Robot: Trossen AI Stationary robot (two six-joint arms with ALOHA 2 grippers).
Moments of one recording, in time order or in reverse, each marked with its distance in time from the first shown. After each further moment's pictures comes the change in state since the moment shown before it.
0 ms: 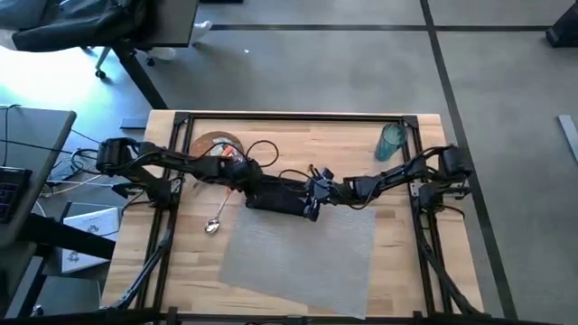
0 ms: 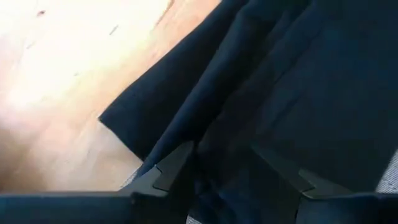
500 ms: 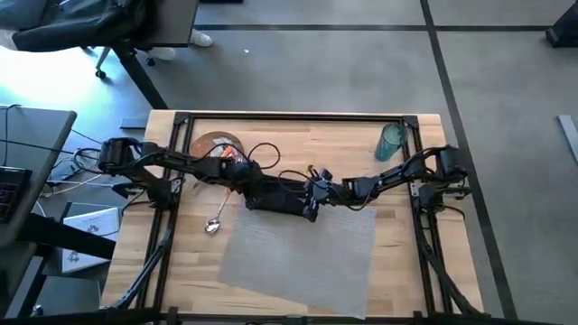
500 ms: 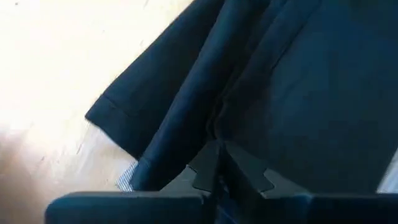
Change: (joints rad) left arm -0.003 0.042 0.000 -0.009 0.010 0.084; right arm 0.000 0.015 0.000 0.038 0.000 0.002
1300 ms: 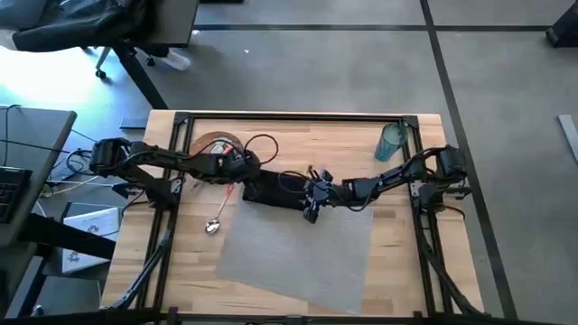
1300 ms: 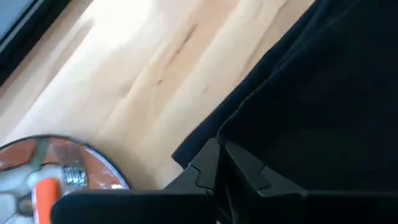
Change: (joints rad) left arm -0.003 -0.103 0.039 -0.087 -0.337 0.057; right arm 0.009 -0.001 0.000 -0.013 -0.011 0.024
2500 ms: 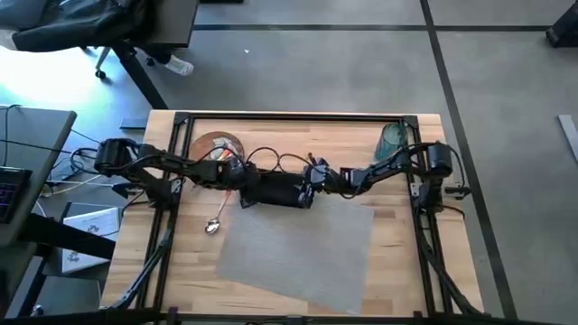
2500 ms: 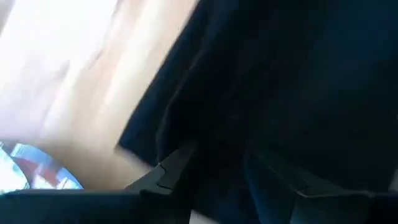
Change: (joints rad) left arm -0.028 0.048 -0.134 0.135 0.075 0.139; right arm -0.145 0.117 0.002 0.119 -0.050 -0.137
